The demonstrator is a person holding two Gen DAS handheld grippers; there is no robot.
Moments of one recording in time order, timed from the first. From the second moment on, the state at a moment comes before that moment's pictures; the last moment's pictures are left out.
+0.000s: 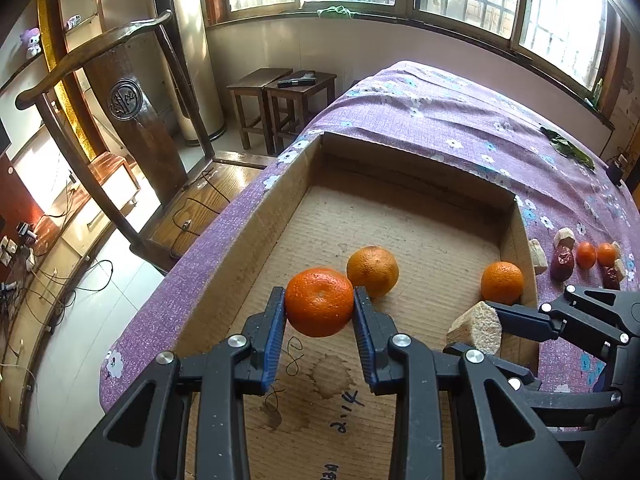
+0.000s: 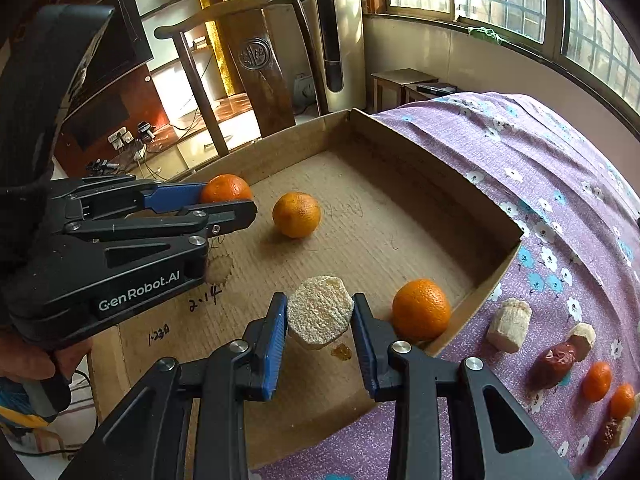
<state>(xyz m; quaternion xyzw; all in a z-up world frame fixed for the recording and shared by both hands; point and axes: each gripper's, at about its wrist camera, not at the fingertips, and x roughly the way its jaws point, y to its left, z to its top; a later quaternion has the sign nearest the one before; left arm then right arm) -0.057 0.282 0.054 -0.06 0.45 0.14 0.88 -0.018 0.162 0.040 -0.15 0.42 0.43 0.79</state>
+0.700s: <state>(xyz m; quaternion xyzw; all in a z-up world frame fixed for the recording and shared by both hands) -0.054 0.289 0.053 -0.09 0.45 0.15 0.88 -0.020 0.155 0.046 -0.12 0.41 0.43 0.79</state>
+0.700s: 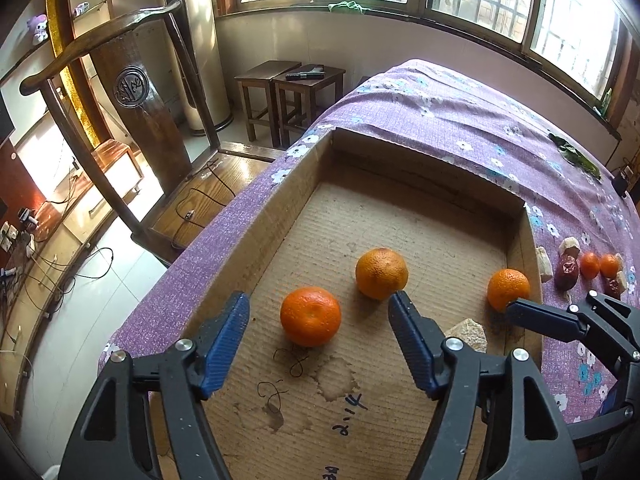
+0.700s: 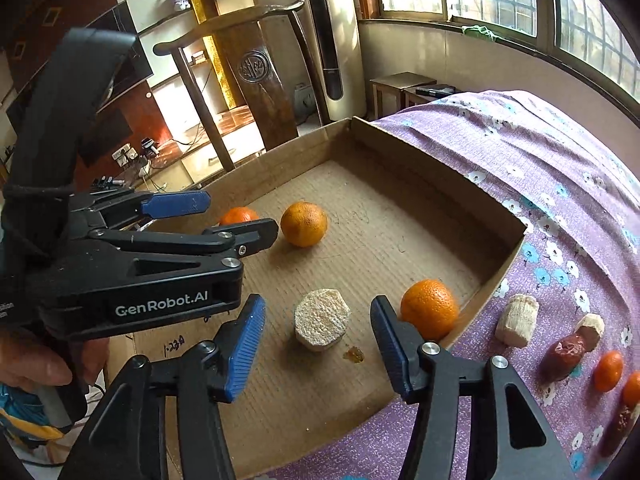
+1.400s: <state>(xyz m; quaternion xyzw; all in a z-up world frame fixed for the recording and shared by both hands) -0.060 0.209 0.083 -0.06 0.41 0.10 0.90 -0.025 0.032 0.076 -0.04 0.38 0.36 0.85</state>
